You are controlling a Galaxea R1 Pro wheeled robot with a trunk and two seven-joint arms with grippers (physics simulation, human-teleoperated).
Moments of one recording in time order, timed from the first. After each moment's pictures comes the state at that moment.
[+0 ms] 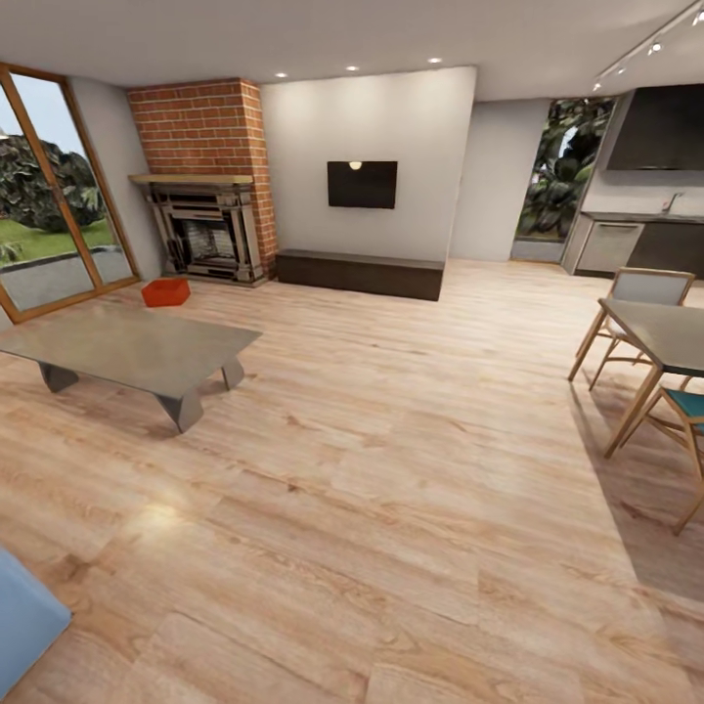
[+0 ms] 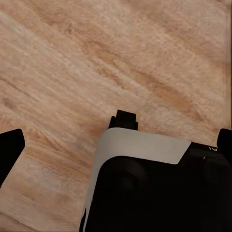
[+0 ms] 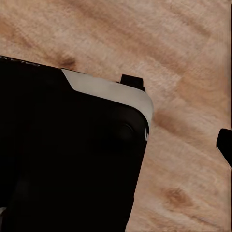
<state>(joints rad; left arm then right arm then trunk) -0.39 0.04 0.04 0.00 0.17 0.06 0.08 -0.23 0.00 0.62 0.03 -0.42 -0.10 0.04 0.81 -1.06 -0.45</state>
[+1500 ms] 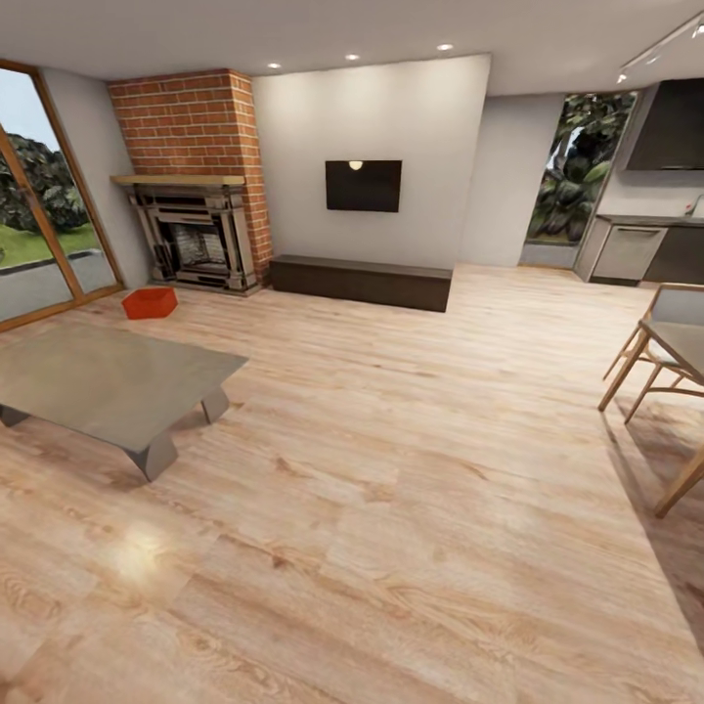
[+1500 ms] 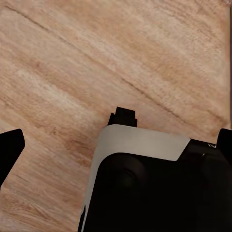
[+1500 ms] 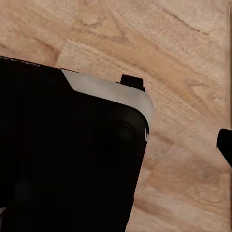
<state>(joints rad) -0.39 0.04 0.04 0.00 0.17 0.08 0.08 -0.23 0.00 0.62 0.03 -0.42 -0.10 0.04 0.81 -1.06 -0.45</state>
